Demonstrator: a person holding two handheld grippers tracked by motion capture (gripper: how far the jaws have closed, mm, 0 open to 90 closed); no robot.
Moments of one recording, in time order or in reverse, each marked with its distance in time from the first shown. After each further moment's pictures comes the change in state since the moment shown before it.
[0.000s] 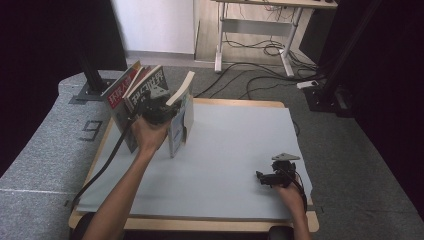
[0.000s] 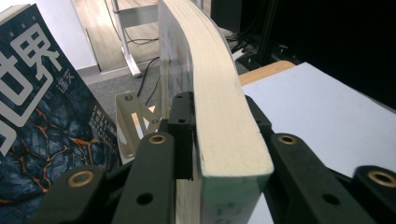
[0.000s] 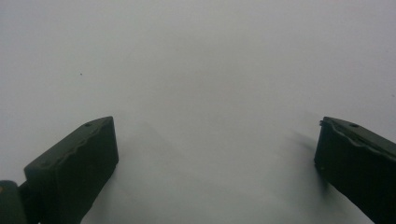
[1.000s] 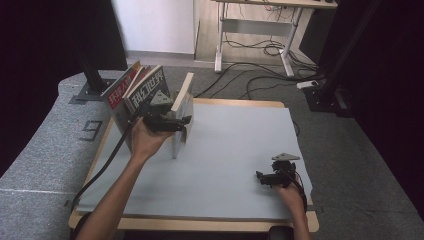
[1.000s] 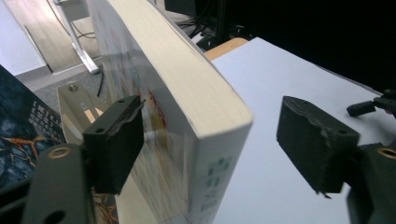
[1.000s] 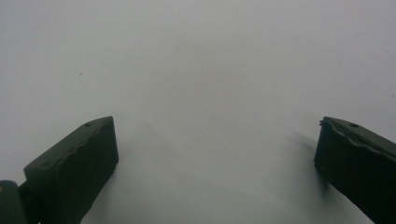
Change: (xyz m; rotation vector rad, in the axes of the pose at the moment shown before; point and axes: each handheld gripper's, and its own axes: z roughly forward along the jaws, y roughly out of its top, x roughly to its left) left arm -0.008 -0.010 -0.008 0.048 -0.179 0.080; right arm 0.000 0.000 0.000 -0.001 -0.002 0.000
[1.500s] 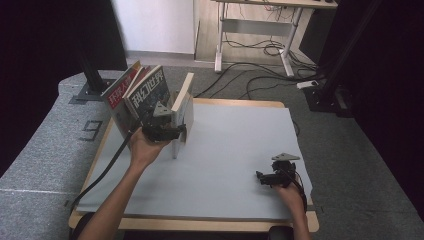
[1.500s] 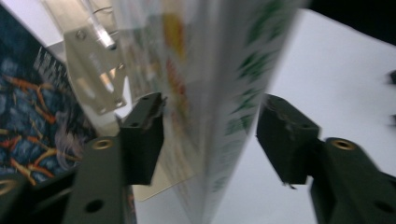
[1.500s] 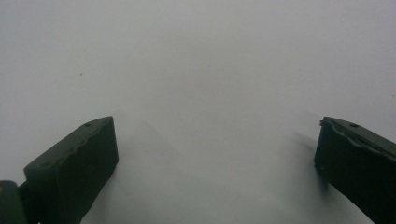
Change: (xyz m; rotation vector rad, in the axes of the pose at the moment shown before) left arm -0.001 -0.033 0.012 0.096 0.087 -0.001; right arm 0.000 0.000 0.000 0.000 0.000 0.000
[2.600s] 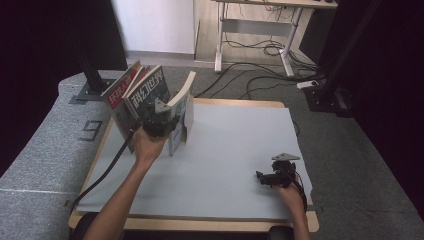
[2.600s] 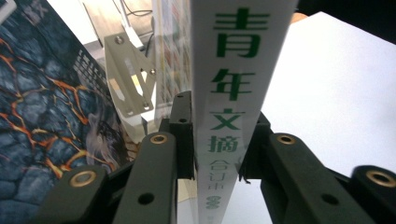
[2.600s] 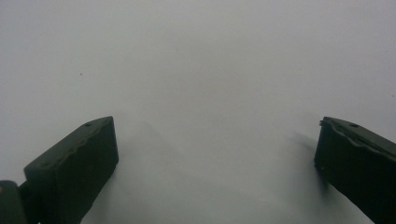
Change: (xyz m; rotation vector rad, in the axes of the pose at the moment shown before) left arm 0.004 0.004 0.007 -0.023 0.103 -0.058; right arm 0.000 0.000 0.000 0.000 0.000 0.000
